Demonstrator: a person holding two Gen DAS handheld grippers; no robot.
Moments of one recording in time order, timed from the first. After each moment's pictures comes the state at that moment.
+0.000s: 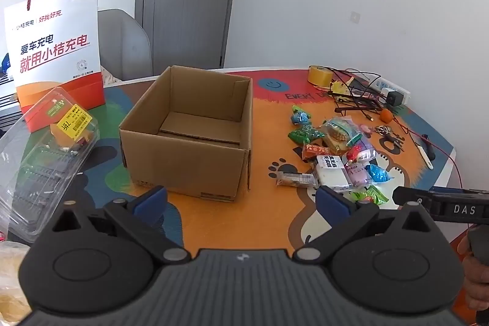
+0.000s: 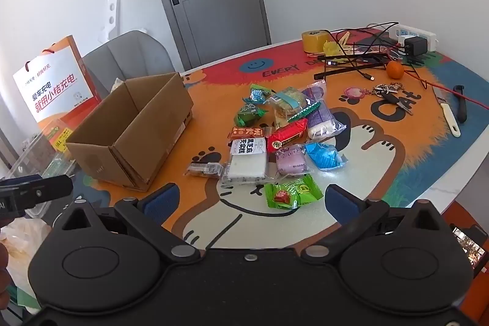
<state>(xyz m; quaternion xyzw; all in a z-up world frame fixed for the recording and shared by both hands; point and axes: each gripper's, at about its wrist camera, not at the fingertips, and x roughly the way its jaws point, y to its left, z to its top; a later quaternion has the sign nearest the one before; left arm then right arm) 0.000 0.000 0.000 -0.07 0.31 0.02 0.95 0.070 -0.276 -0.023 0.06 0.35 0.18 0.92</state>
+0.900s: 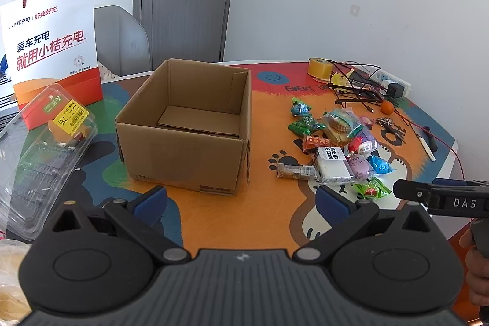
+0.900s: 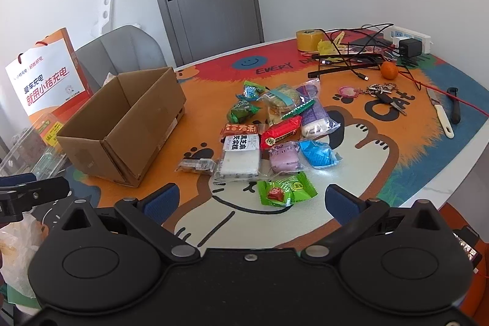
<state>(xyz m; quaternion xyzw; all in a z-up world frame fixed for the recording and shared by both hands) 0.003 0.000 -0.006 -0.07 0.33 0.02 0.94 0.069 -0.269 -0.028 0.04 0.36 0.16 0.92</state>
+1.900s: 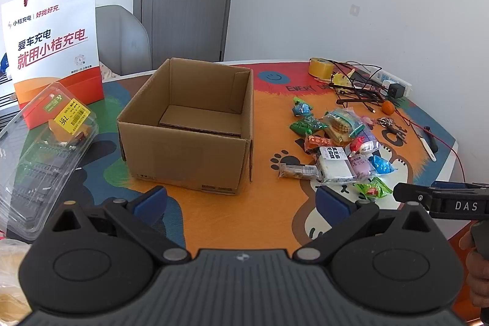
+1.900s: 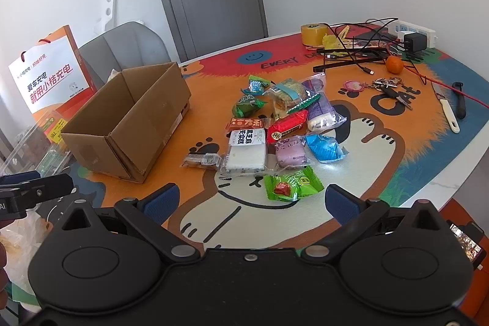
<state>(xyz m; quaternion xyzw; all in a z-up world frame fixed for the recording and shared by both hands) 0.002 0.001 -0.008 -0.07 0.33 0.02 0.94 0.068 -0.268 -0.030 0.04 0.36 0.17 0.91</state>
